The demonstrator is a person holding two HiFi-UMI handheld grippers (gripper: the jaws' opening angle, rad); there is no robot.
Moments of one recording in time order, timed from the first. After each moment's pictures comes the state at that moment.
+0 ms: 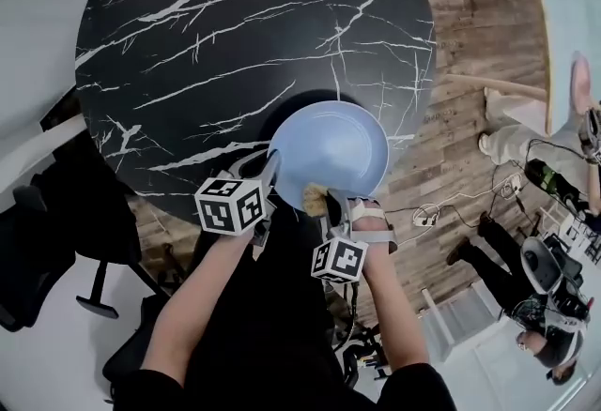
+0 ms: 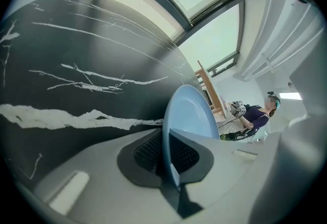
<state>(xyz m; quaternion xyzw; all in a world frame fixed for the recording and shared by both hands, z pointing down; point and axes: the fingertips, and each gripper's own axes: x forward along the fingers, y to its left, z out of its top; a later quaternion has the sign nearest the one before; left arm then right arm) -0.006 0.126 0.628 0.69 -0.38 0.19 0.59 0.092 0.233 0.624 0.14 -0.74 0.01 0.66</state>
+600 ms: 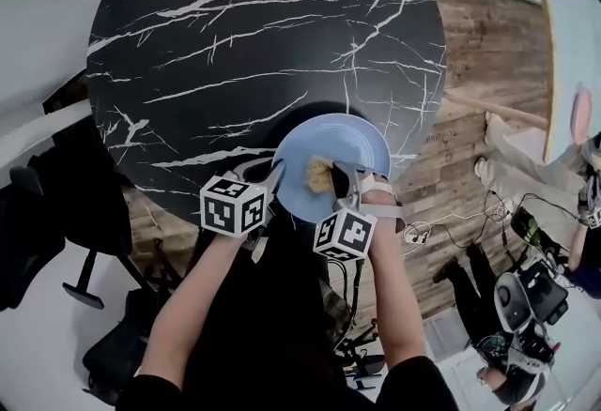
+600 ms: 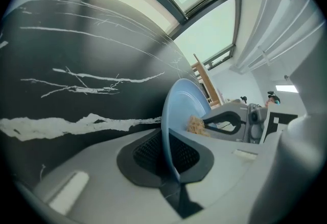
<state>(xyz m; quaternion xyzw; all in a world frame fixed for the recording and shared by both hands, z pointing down) -0.002 0.130 0.628 0.71 -0.35 0.21 0.58 0.090 0.138 0.625 0.15 -0.75 -0.02 0.65</state>
